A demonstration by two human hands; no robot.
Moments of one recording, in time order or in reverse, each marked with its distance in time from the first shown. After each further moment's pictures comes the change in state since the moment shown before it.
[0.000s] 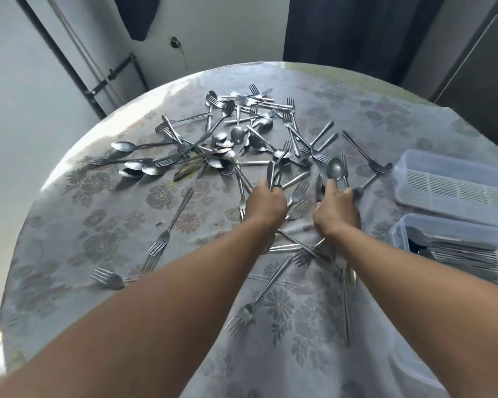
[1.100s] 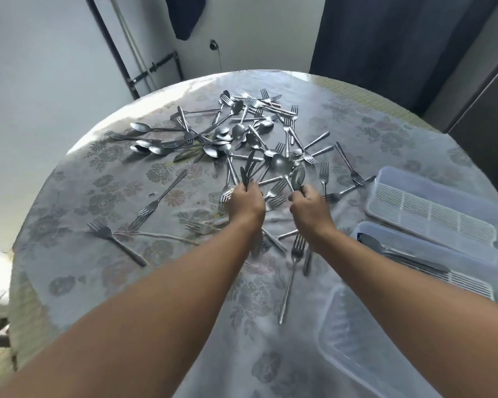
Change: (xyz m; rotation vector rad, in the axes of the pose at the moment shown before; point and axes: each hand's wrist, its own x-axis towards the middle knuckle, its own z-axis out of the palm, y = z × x) left_hand -0.056 0.022 0.039 -0.334 0.299 -0.224; right_hand -0.024 0.028 -0.048 0.695 -0.301 -0.207
